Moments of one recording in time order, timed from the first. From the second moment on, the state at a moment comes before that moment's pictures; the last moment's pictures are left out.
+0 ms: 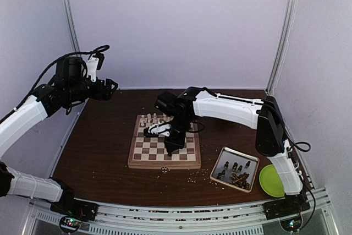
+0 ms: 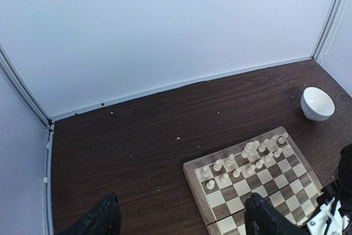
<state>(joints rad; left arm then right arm) -0.44 1.15 1.14 -0.40 -0.09 -0.05 0.97 2.31 2.12 -1.12 -0.21 -0.46</state>
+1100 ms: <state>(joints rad) -0.44 1.15 1.14 -0.40 -0.09 -0.05 0.99 2.33 2.17 -1.15 -0.20 -0.44</state>
